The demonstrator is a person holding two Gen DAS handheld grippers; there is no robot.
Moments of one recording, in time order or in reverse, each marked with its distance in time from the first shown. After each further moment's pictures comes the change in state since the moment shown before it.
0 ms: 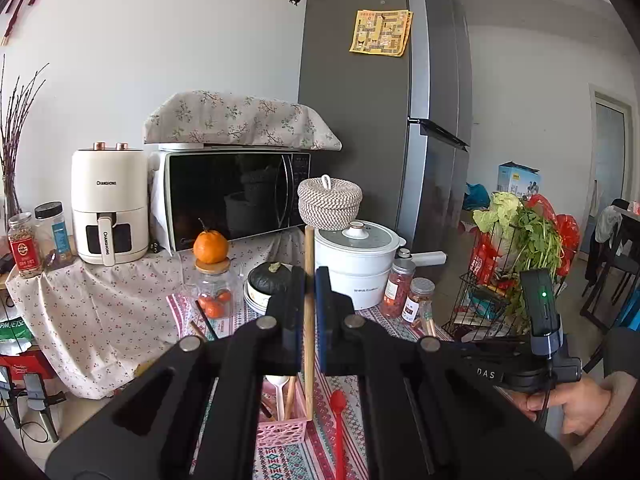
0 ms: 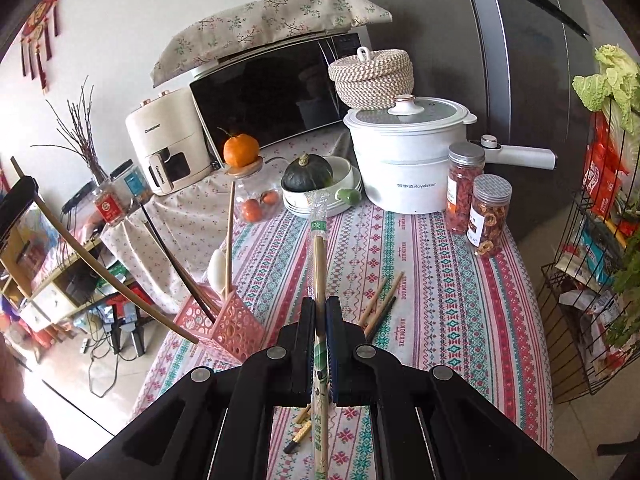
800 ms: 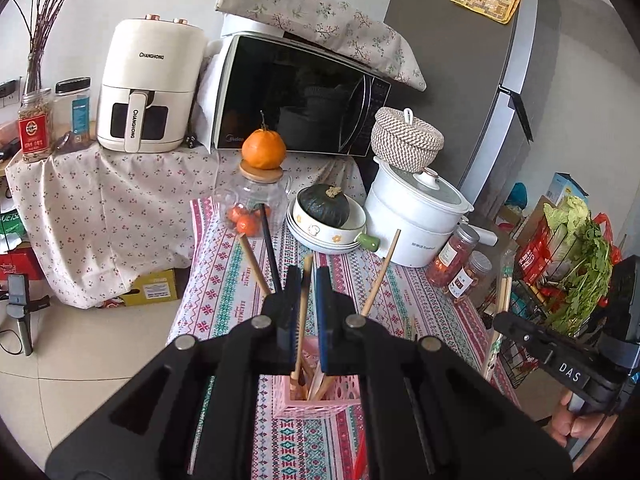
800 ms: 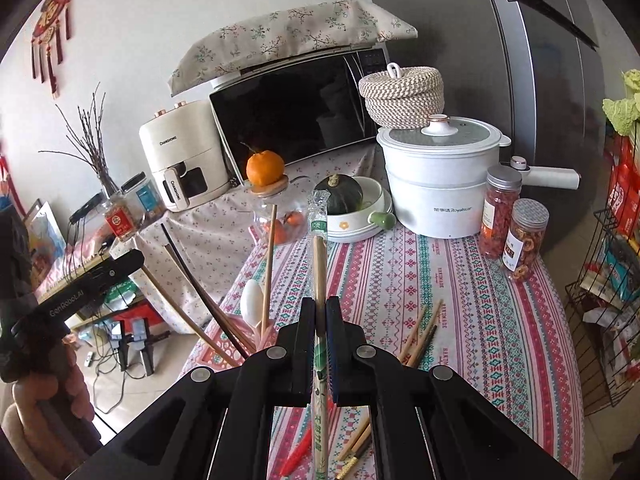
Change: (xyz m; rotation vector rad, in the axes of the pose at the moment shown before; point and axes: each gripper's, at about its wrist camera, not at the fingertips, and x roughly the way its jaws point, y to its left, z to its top) left arm 0.073 0.069 -0.052 -0.254 0.271 0.091; right arm 0.021 0.039 0.013 -0.008 -0.075 0.033
